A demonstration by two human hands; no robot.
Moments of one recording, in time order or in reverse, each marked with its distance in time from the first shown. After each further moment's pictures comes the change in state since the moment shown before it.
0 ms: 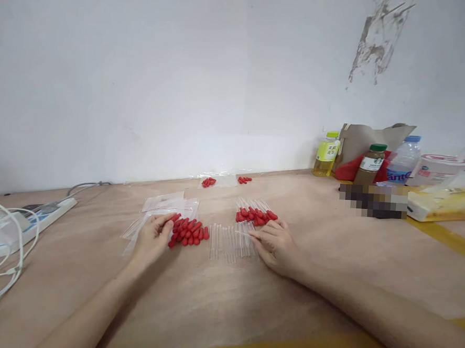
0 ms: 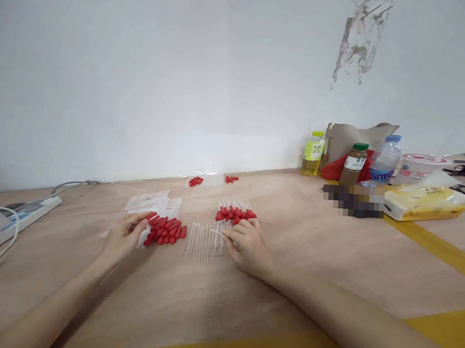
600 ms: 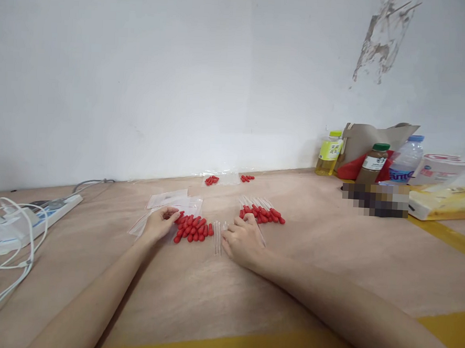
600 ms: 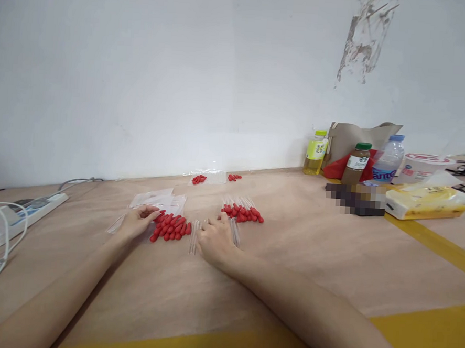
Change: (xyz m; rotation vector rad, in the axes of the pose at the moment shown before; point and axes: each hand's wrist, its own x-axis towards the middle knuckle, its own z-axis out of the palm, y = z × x) left_hand 0.041 -0.060 0.015 -0.170 -0.142 -0.222; right_hand 0.041 -0.042 0.054 -0.276 -0.191 -0.111
